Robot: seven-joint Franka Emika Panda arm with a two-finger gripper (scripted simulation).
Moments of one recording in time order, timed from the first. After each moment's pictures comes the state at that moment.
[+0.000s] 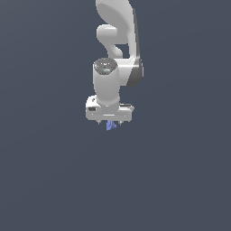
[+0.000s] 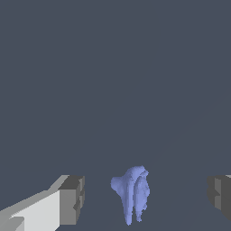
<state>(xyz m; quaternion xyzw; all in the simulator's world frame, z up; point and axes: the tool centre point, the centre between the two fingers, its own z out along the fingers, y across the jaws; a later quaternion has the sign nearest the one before) -0.019 -0.027 0.145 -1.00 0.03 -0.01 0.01</state>
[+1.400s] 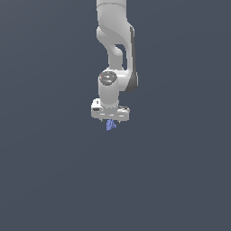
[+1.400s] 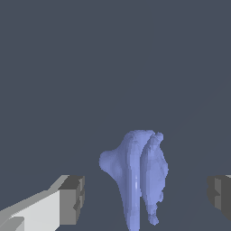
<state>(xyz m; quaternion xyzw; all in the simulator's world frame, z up) -0.089 -0.029 0.062 -1.00 0.06 0.00 0.00</state>
